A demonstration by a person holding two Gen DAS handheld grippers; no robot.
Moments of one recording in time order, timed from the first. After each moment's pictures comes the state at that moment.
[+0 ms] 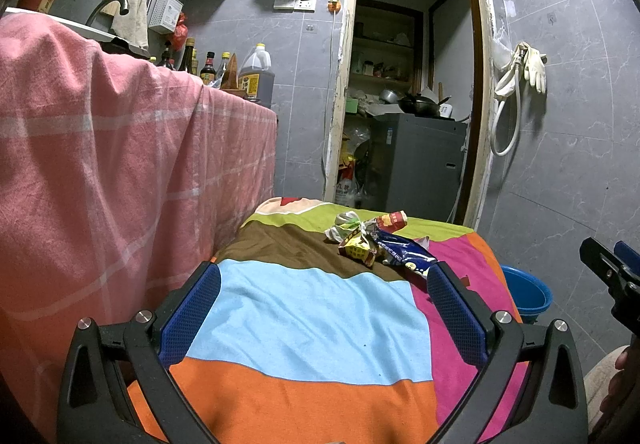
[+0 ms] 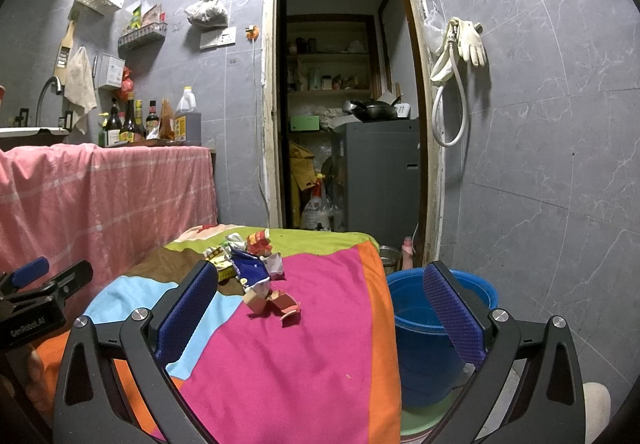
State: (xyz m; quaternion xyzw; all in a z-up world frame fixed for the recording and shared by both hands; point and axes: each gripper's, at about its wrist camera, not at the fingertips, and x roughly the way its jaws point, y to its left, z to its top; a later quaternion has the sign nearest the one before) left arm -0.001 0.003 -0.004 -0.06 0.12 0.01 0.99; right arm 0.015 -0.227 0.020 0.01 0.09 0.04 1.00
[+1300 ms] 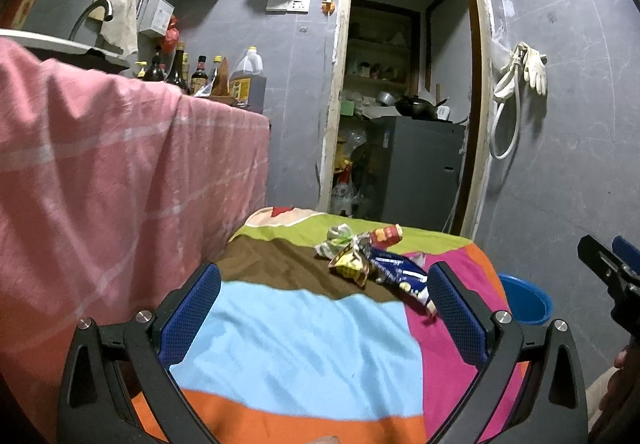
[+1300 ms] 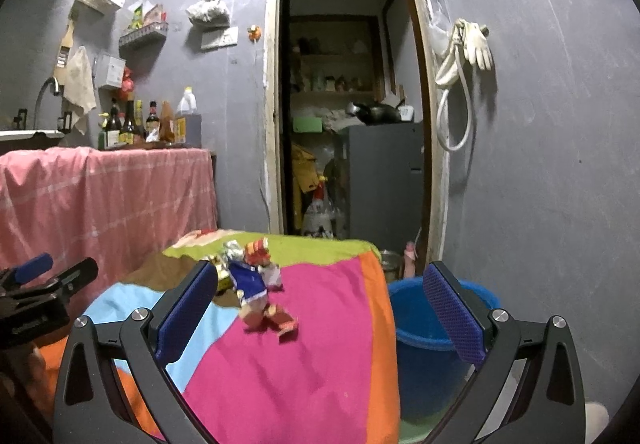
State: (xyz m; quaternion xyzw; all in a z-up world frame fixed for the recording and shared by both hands) left arm 0.035 -0.008 0.004 -0.05 0.12 0.00 0.99; right arm 0.039 -0.229 0.033 0.00 0.08 0.05 1.00
